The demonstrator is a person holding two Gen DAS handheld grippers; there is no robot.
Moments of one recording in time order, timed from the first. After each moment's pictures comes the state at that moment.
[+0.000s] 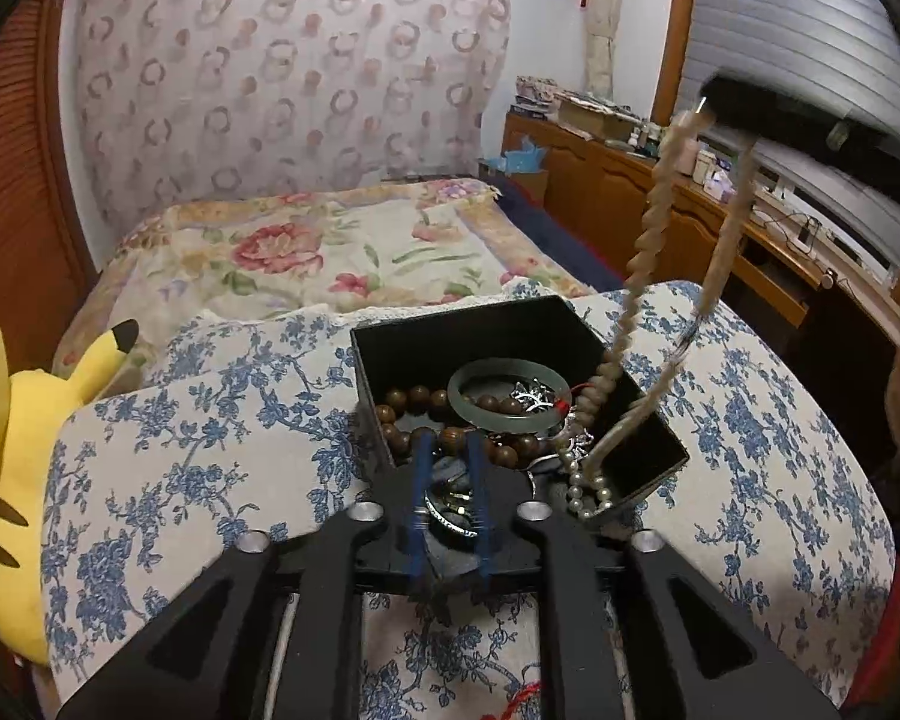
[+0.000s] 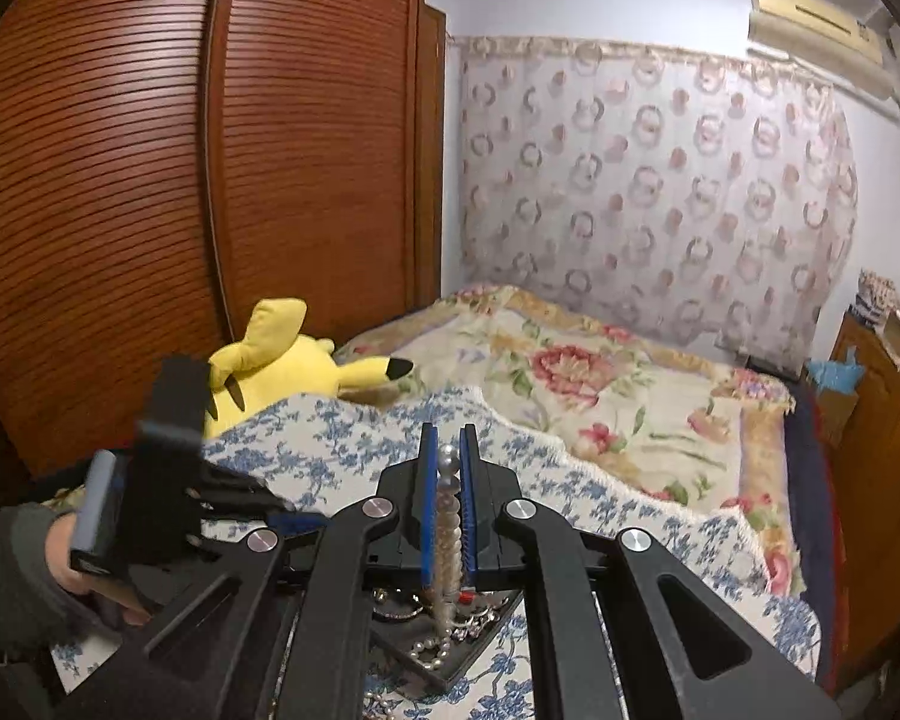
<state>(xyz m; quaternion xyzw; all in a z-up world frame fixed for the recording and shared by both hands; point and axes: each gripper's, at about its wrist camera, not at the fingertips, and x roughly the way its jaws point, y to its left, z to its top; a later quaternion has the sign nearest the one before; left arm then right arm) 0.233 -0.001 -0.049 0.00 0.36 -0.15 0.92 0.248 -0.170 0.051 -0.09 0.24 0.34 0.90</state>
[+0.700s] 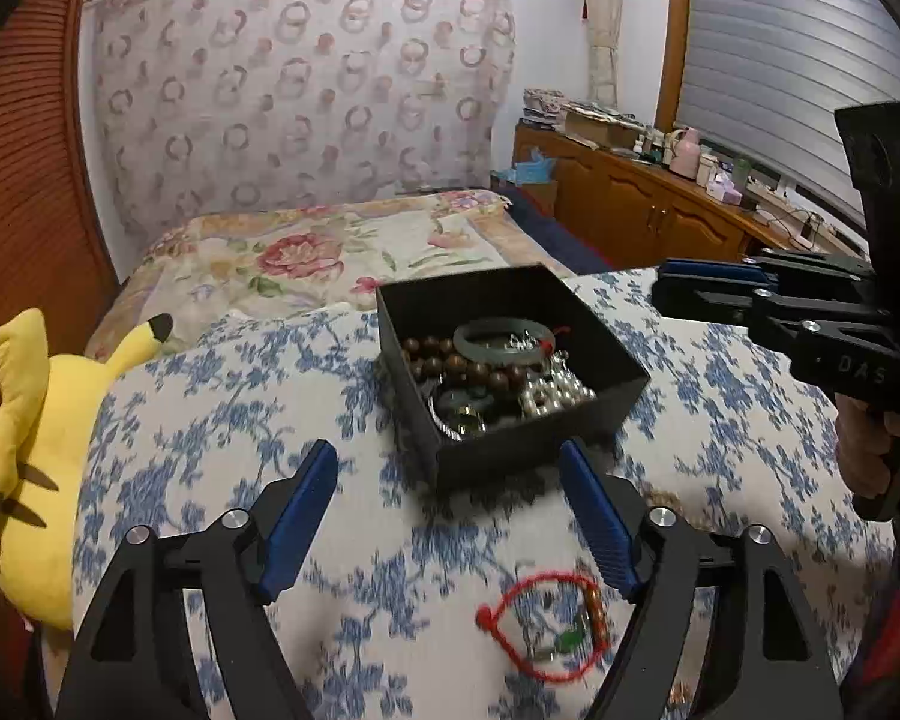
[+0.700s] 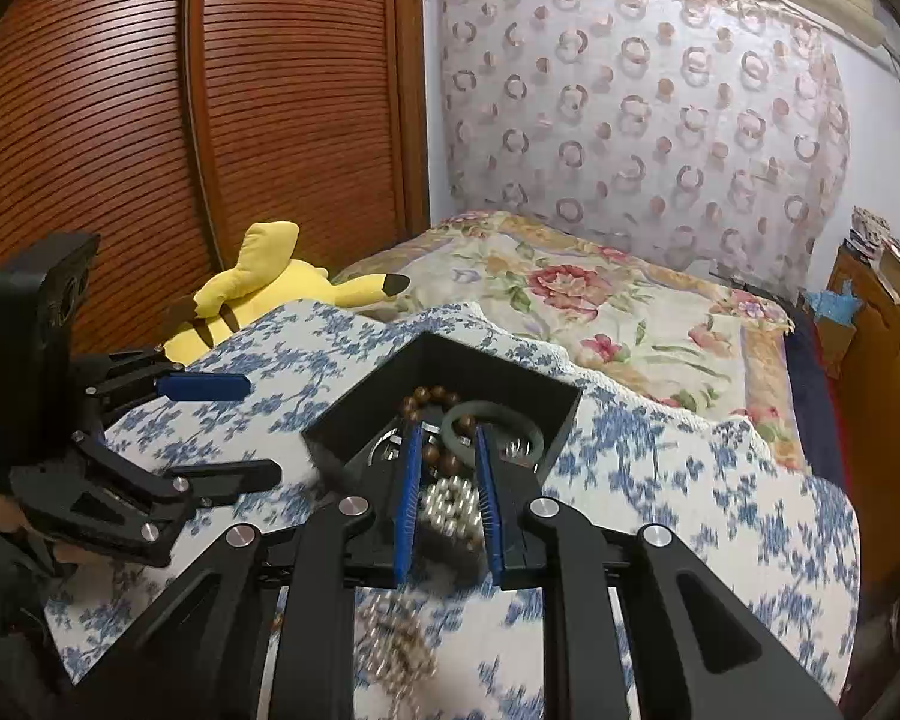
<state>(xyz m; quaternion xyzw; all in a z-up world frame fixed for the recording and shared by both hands) 0.166 0.008 -0.047 0.02 0.35 -0.13 0.93 0.209 -0.179 -0.013 -0.09 0.31 0.32 0.89</state>
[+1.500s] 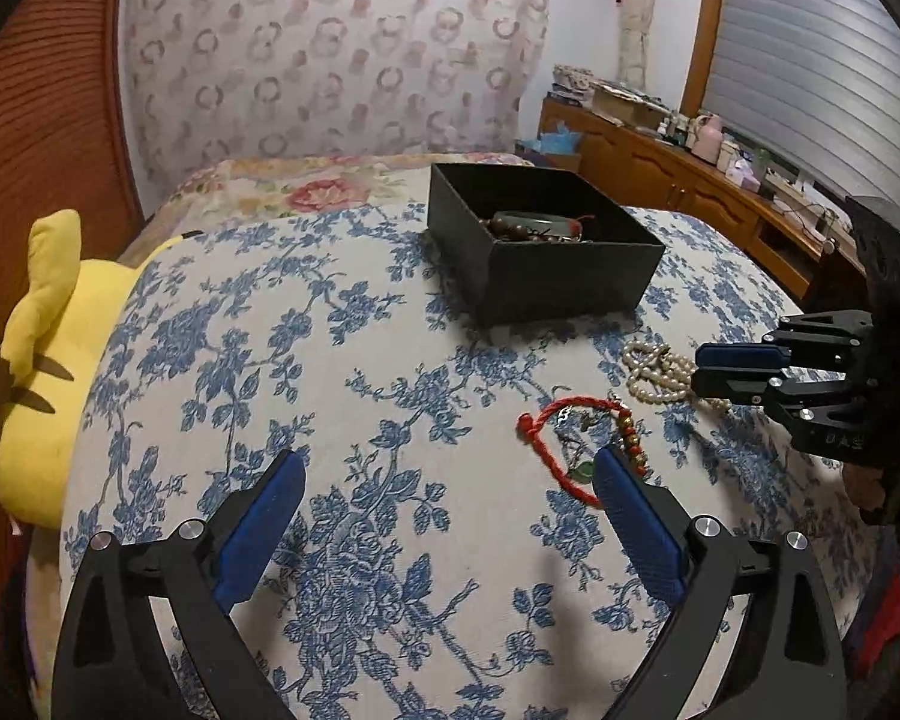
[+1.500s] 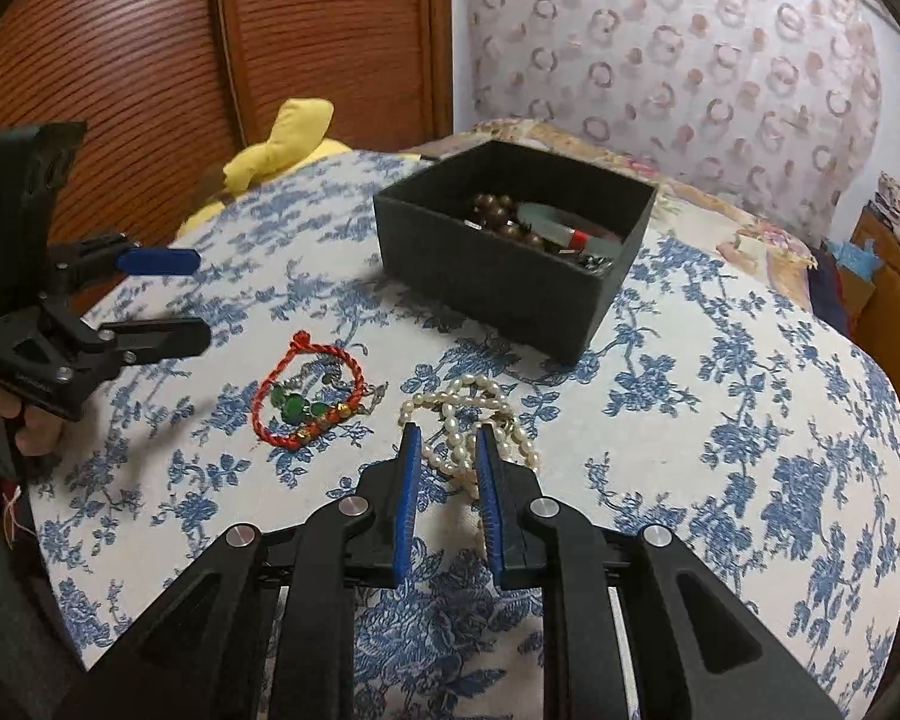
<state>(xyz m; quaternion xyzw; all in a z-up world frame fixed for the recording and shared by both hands) 0.104 0.040 -0.090 -0.01 0.38 -0.11 0.92 0.153 -0.172 -0.092 -0.14 0.40 0.32 0.85</state>
